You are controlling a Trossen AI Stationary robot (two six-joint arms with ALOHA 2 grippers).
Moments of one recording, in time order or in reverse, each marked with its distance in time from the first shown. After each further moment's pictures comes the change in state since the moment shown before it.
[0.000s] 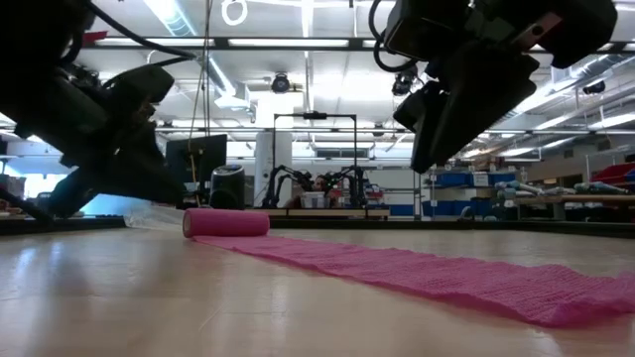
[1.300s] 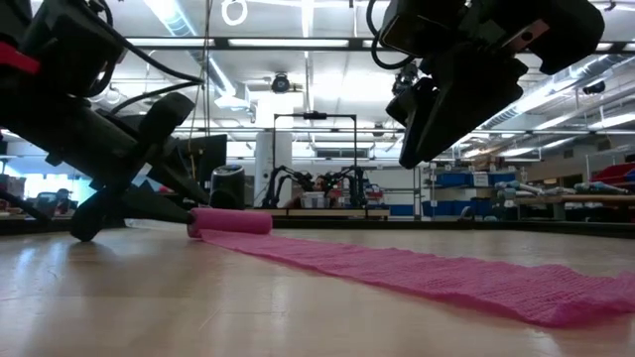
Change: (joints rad) left arm 0.129 0.148 -0.072 0.317 0.020 0.001; right arm -0.009 0.000 0.000 0.023 0.029 -0.050
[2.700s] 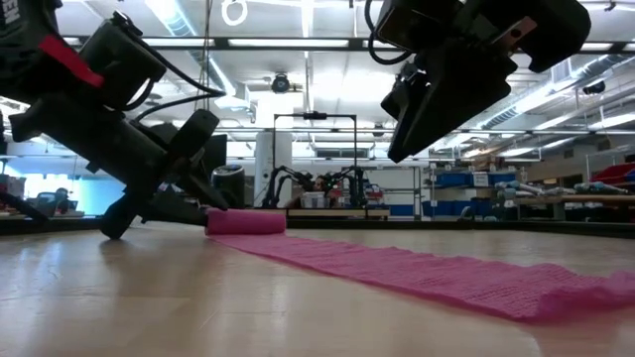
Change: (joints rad) left arm 0.185 0.056 0.011 0.085 0.109 0.165; right arm -0.002 0.000 0.000 0.042 0.020 -0.009
